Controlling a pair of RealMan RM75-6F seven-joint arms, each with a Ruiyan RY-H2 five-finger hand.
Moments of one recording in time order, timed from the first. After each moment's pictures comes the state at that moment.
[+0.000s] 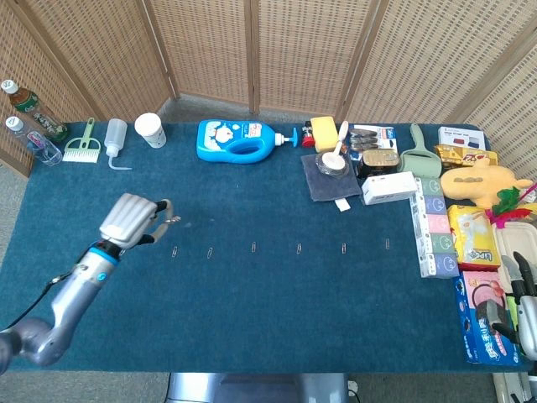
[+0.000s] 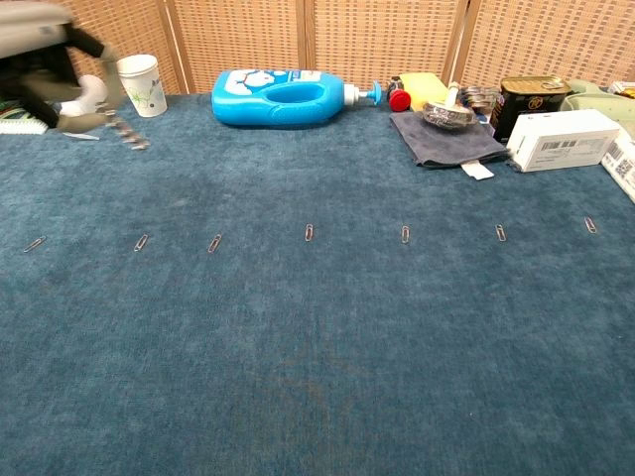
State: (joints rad) left arm -0.66 -1.25 -0.11 -1.59 1.32 1.10 0.15; right arm -0.03 -1.12 0.07 -1.52 -1.48 1.52 0.13
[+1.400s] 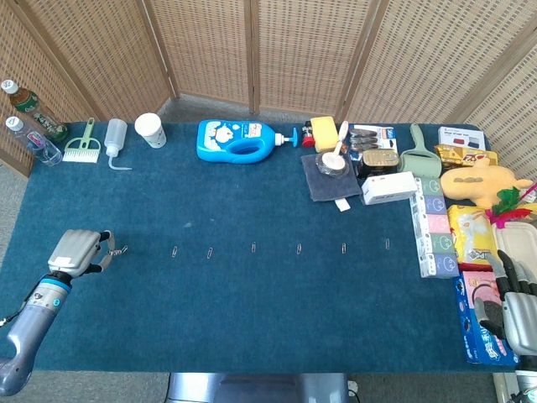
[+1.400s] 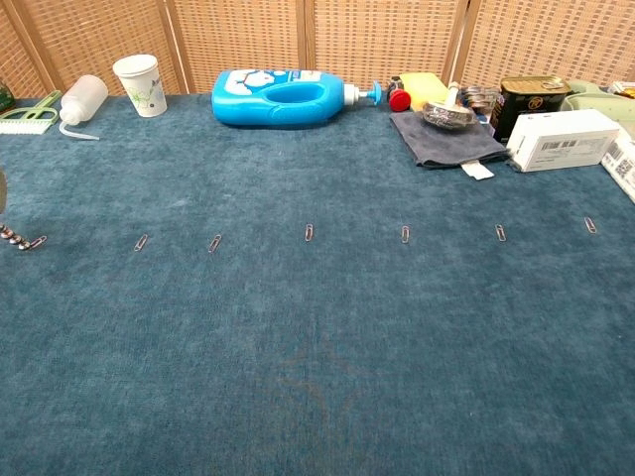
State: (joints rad) left arm -0.47 -1.30 -0.01 -1.35 1.29 1.04 0.04; right arm 0.00 -1.14 0.06 -1.54 -1.47 1.50 0.09
